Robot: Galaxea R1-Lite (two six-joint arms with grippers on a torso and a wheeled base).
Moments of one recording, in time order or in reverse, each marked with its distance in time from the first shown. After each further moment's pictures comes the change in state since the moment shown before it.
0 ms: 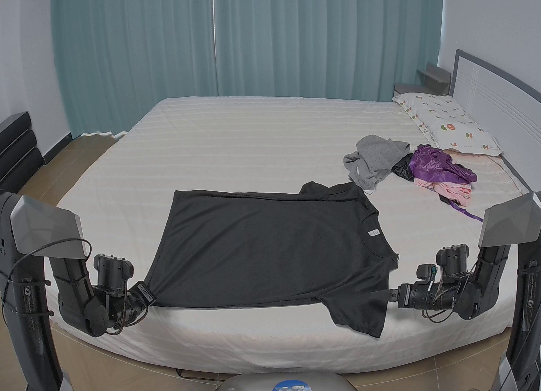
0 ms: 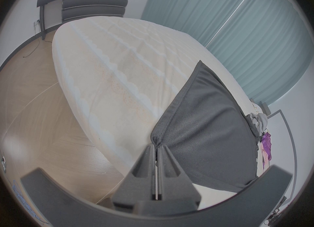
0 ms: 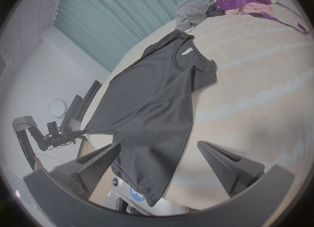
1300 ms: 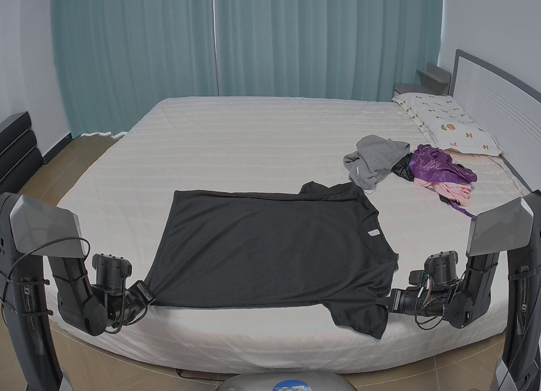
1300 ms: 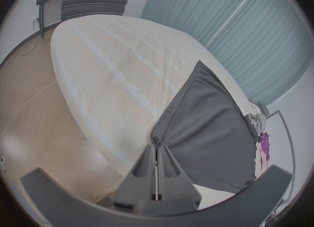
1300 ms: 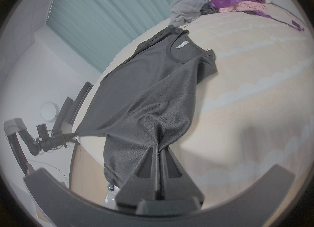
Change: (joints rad) left arm 0.012 0.000 -0.005 0.000 -0.025 0.001; right arm 0.081 0.045 0.014 -0.065 -0.142 0.092
